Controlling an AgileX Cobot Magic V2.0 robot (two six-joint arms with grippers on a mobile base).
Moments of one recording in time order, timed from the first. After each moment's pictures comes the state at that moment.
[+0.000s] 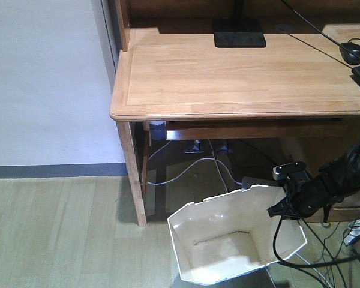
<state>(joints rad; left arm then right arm) 0.05 -0.02 0.03 0.04 0.12 -0.05 -0.11 2.41 -0.94 1.24 0.19 -1.59</state>
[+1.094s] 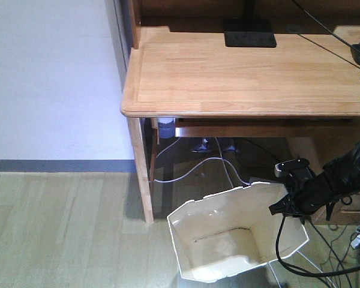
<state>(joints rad) 0.05 -0.02 0.03 0.04 0.12 -0.05 -0.11 2.37 -0.92 1.24 0.20 -1.60</state>
